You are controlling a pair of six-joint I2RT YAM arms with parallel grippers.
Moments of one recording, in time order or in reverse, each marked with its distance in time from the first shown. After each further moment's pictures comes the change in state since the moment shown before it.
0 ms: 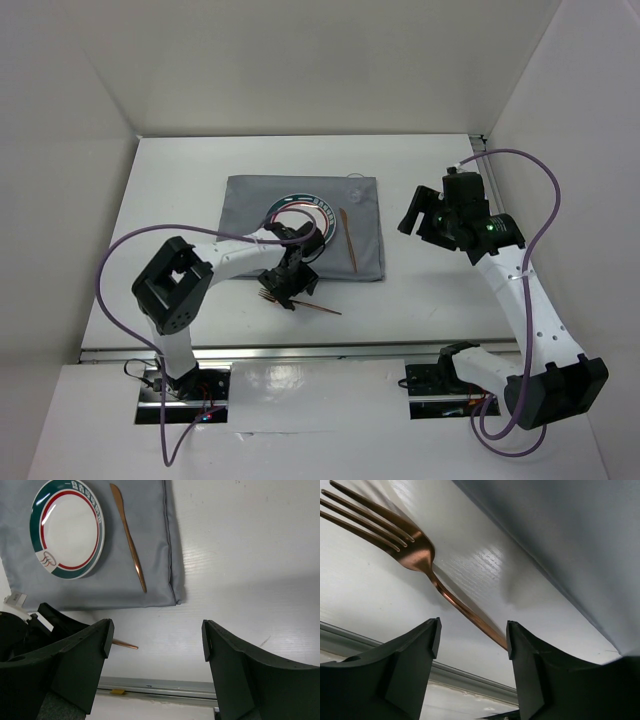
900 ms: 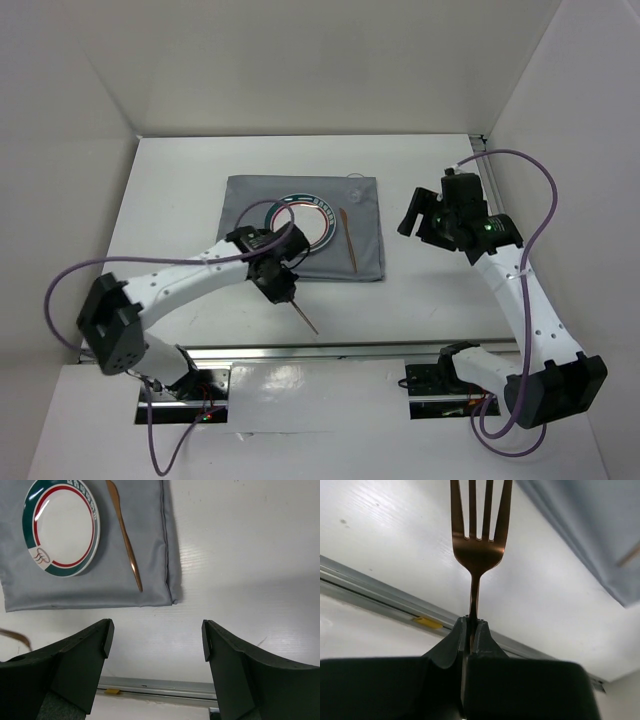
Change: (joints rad) left arm -0.052 -0.273 -0.040 -0.134 -0.063 -0.026; right arm 0.000 0.002 -0.015 0.005 0.000 -0.022
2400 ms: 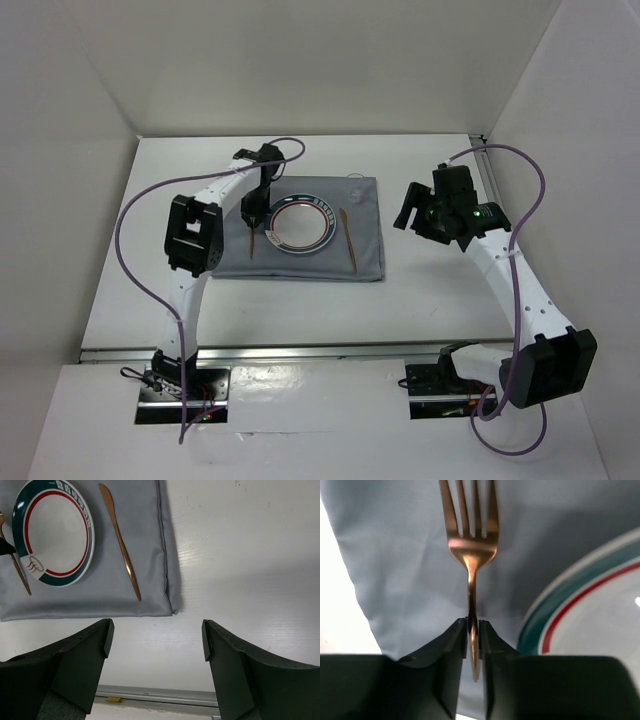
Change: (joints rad) left arm 0.500 0.795 0.838 -0.059 -0.191 1.232; right arm 0.000 0.108 0.024 0.045 0.004 0.008
